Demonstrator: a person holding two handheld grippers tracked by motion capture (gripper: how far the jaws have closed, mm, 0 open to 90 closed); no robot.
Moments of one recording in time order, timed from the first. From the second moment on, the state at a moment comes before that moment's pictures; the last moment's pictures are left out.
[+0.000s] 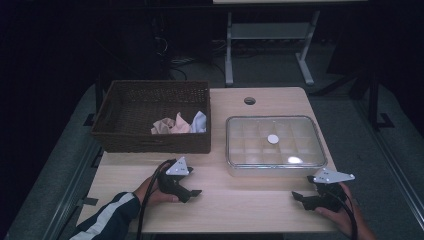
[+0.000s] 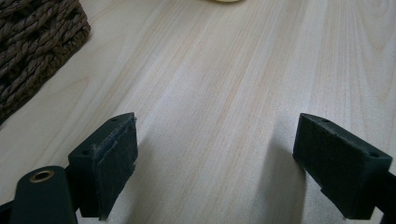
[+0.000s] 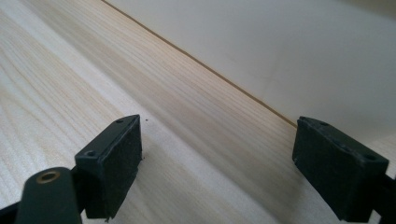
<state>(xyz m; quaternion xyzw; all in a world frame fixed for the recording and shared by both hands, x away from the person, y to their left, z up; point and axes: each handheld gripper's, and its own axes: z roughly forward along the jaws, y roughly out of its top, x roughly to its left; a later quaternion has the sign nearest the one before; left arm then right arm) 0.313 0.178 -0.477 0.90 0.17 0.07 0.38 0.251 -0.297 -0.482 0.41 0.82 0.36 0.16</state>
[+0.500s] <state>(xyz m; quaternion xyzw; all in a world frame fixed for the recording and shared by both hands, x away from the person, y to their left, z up) 0.316 0.179 -0.476 0.90 0.18 0.07 0.38 0.250 -0.298 -0.482 0.41 0.82 0.36 0.16</state>
